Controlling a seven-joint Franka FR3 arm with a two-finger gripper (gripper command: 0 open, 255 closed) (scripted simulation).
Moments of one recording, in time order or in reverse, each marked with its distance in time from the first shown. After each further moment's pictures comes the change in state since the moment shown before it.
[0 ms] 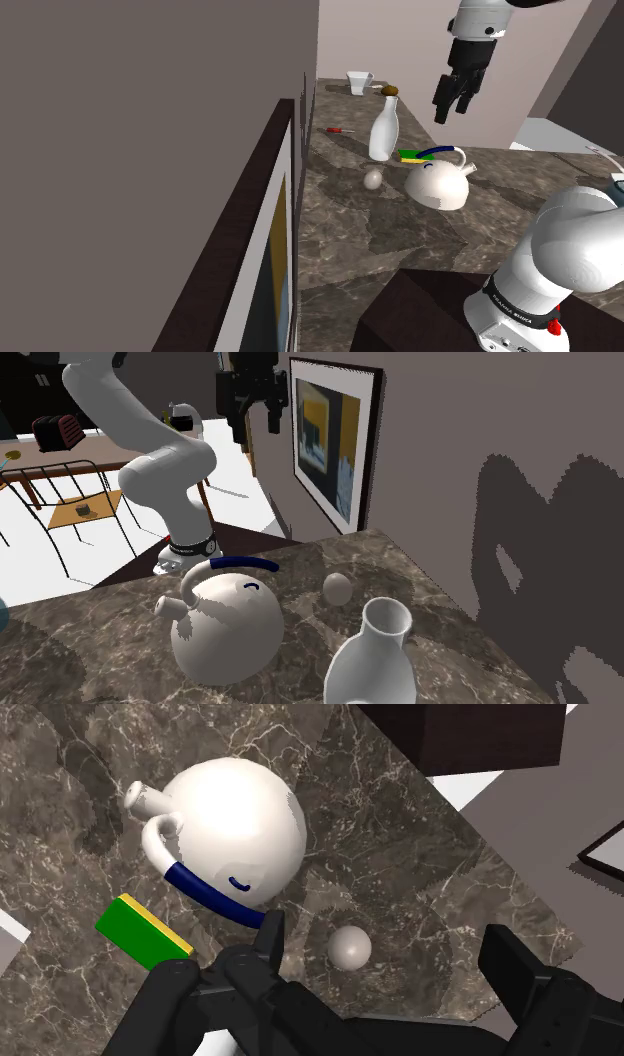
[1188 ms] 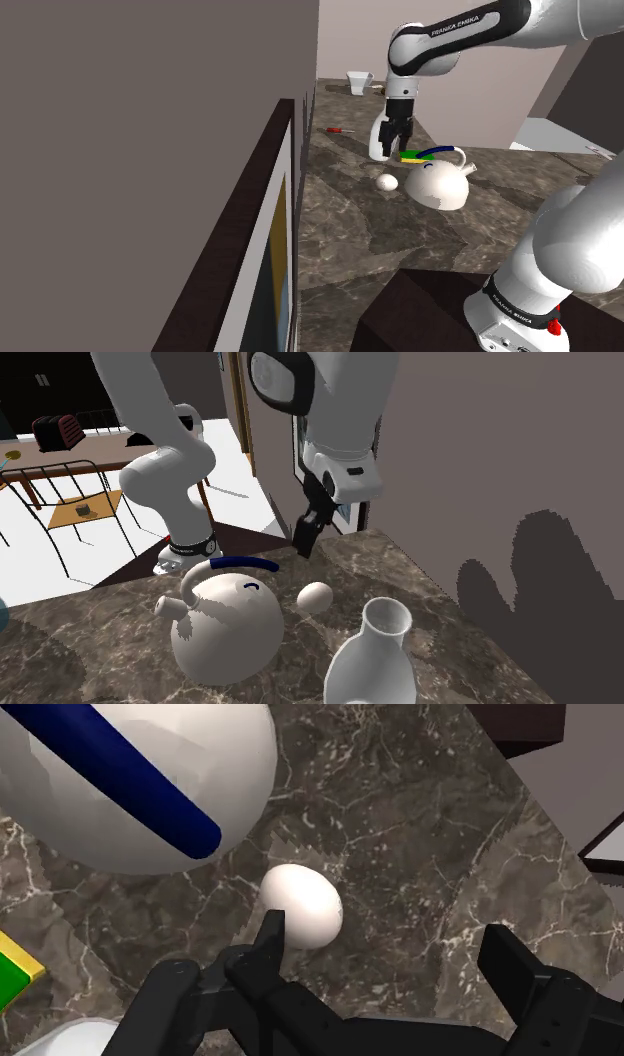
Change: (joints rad) arm 0.045 0.592 -0.214 0.087 0.155 0.277 -0.268
